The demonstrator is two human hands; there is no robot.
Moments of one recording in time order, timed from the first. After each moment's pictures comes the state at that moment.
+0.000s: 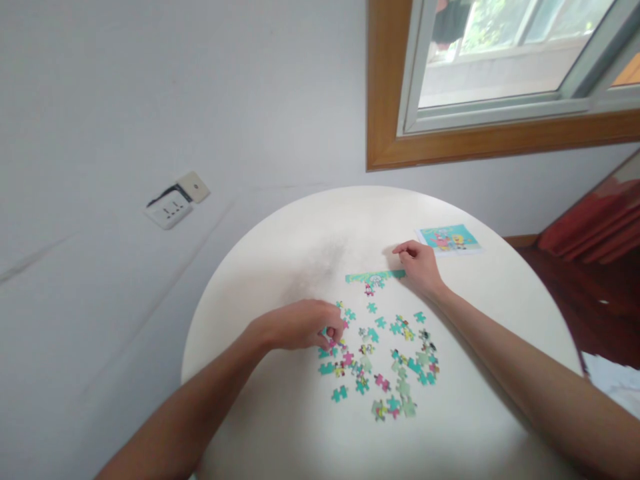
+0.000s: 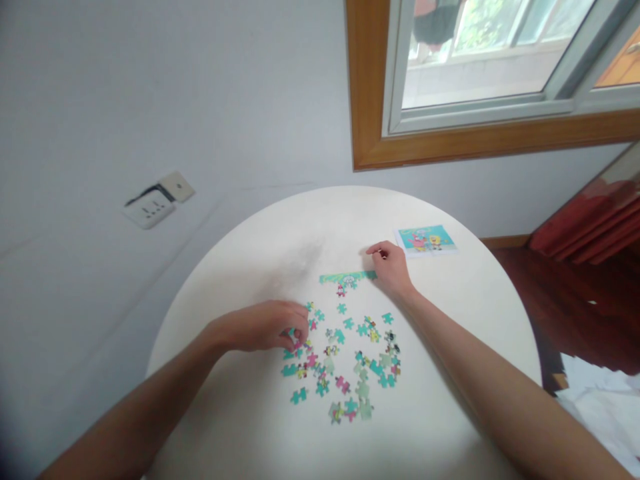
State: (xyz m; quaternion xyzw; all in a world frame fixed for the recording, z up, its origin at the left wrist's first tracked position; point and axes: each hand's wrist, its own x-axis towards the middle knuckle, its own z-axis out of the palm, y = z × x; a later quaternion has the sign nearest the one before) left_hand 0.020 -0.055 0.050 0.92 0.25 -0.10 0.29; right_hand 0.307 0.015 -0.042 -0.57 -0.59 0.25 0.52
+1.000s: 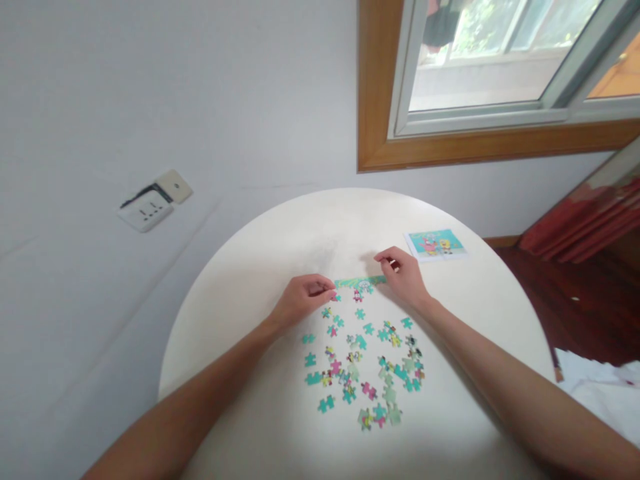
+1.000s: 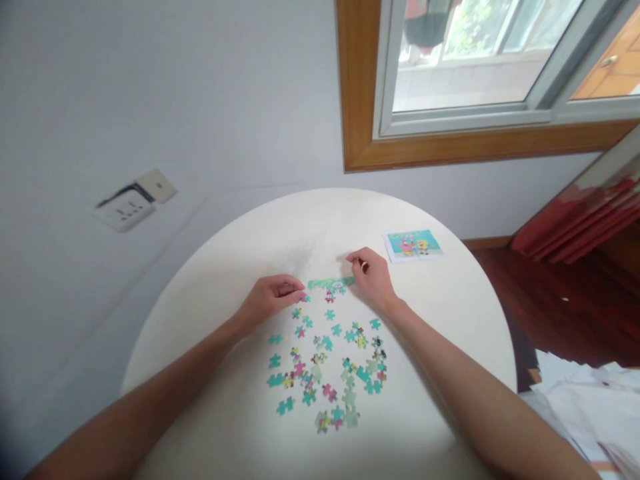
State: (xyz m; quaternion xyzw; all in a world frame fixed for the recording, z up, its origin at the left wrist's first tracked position) left_hand 0.036 -0.027 0.000 0.67 0.47 0.33 0.48; right_hand 0.293 -0.004 -0.023 -0.50 -0.66 0.24 0.52
